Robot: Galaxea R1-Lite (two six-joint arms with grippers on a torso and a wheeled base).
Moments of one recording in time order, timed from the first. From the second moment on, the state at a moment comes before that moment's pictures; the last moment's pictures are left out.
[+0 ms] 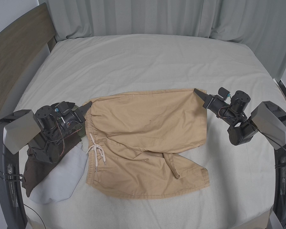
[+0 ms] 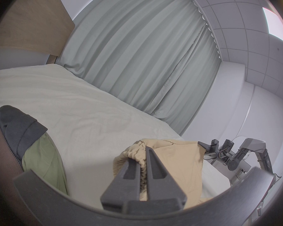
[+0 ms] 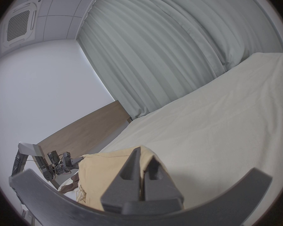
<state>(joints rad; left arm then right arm) -0.03 2.40 -1.03 -1.55 -0.54 -0.51 0.13 2.47 -1.36 -1.35 0.54 0.51</state>
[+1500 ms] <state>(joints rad) 0.02 2.01 -0.47 -1.55 -0.76 -0.30 0.33 2.14 -0.41 -1.53 0.54 0.19</state>
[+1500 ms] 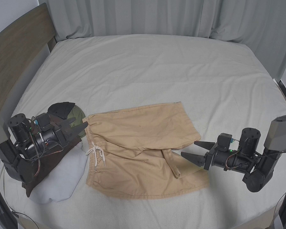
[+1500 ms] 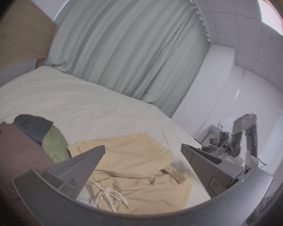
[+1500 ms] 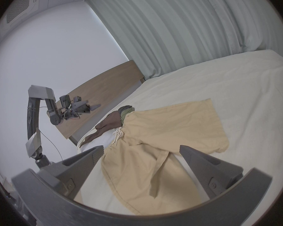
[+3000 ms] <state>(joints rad) -0.04 1.92 -0.36 -1.55 -0.85 0.02 0.44 2.42 -0.48 -1.54 0.47 0.15</state>
